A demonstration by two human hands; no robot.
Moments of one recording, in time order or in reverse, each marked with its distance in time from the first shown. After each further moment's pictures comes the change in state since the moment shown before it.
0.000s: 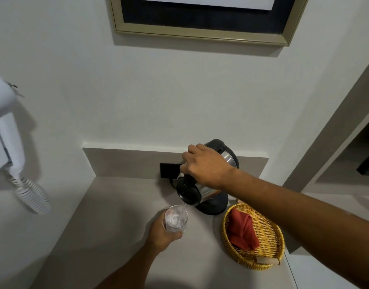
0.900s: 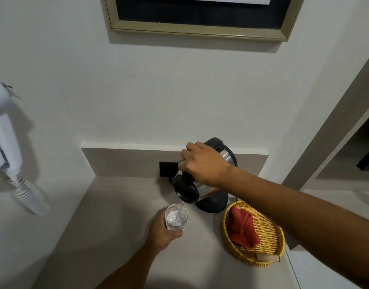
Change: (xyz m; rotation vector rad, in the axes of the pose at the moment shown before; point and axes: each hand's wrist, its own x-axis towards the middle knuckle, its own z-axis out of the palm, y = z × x) left_hand 0.007 -0.014 0.004 -0.018 -0.009 0.020; right_hand 0.002 0.003 0.006 0.020 0.003 0.024
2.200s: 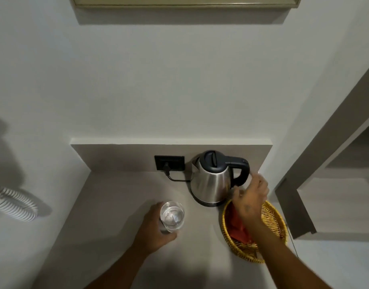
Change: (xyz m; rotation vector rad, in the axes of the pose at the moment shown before) left_hand -0.005 0.008 -0.017 0.254 -0.105 0.158; right_hand -0.136 -0.010 0.178 0.723 0.378 1.441
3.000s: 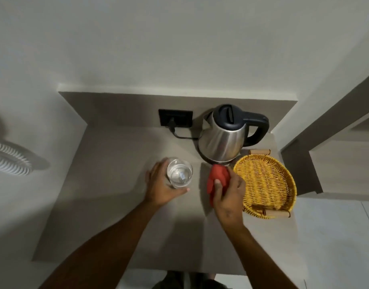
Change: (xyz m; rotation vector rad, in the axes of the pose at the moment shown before) left_hand 0.006 -0.012 0.012 0.100 0.102 -0.078; right_hand -0.133 0.000 0.044 0.041 -0.166 -0.035
